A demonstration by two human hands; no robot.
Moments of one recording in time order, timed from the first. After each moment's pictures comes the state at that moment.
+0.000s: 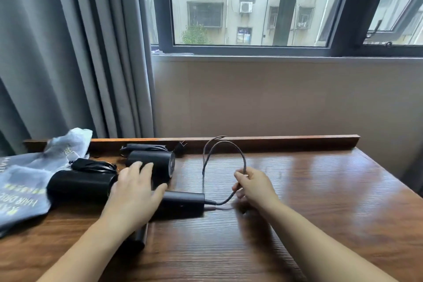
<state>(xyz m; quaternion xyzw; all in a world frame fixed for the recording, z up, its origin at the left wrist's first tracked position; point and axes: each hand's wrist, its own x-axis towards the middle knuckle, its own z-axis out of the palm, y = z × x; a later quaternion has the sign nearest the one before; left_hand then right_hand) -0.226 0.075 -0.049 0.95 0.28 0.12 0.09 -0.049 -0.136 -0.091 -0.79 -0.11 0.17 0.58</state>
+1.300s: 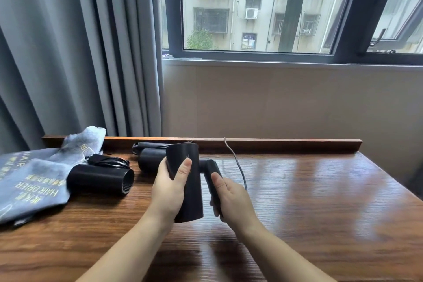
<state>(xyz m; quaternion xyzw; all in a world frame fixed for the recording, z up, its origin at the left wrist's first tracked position) -0.220 0.021 -0.053 0.63 0.18 0.31 0.69 -0.143 -0.108 -0.078 -0.75 -0.24 0.14 0.60</state>
